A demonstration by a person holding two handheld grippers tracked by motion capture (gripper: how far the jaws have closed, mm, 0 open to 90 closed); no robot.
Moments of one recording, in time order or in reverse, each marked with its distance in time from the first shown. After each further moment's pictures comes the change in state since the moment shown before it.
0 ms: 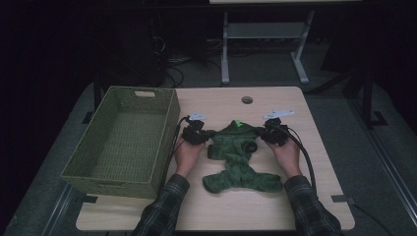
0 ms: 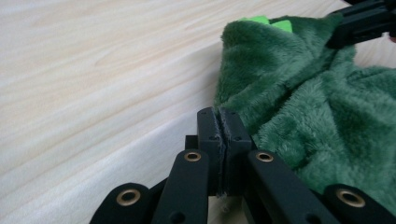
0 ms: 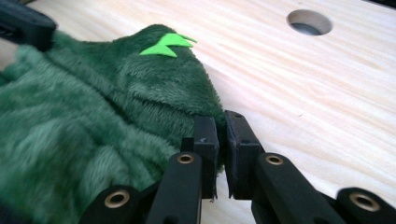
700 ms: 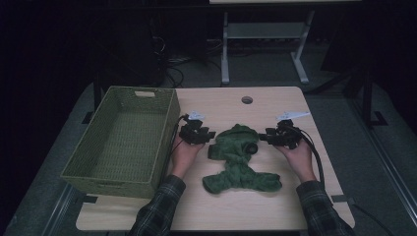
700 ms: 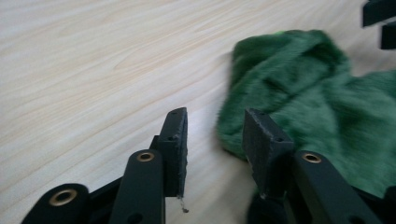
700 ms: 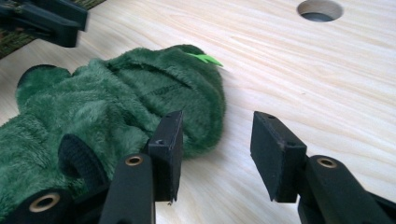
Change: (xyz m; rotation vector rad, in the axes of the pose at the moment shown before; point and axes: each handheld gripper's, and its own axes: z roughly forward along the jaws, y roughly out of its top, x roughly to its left) left arm -0.009 0.008 -0.022 0.005 0.030 0.066; right arm -0.019 -0.013 -0.032 -0.026 0.118 0.068
